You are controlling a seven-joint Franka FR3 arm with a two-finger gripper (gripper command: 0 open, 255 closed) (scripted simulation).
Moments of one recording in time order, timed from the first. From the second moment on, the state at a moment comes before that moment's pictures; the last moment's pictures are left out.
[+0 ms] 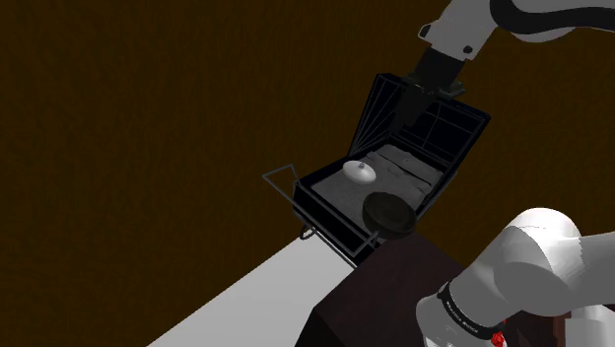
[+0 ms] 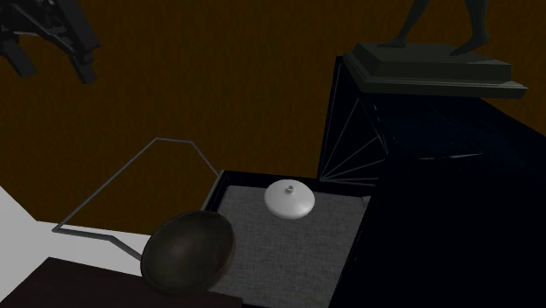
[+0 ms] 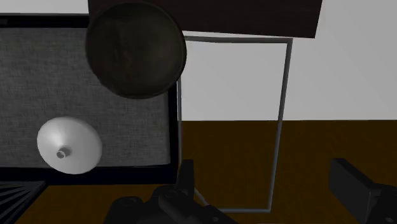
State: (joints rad) arm 0.00 -0.78 0.00 -2.39 0.08 1.70 -0.10
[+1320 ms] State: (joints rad) arm -0.06 -0.36 -0.31 -2.43 0.02 2.12 -0.50
